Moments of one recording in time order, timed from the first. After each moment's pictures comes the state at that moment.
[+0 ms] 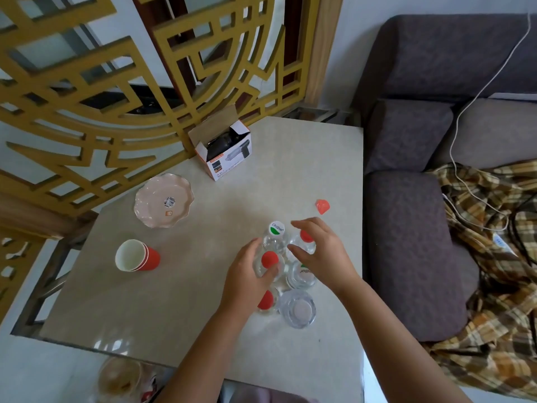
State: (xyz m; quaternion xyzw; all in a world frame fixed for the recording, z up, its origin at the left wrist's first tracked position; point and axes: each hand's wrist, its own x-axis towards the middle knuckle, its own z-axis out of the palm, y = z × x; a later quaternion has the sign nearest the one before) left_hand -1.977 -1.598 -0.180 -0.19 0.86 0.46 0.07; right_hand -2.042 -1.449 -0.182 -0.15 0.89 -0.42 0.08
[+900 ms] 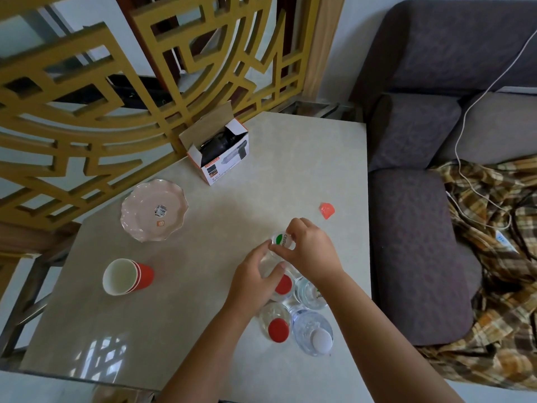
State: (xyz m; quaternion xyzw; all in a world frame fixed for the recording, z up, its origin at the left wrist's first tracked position) left_hand -2.021 -1.623 -0.207 -0.17 0.82 0.53 0.15; right_hand -2.086 -1.503 -0.204 -0.11 0.94 -0.29 0.12
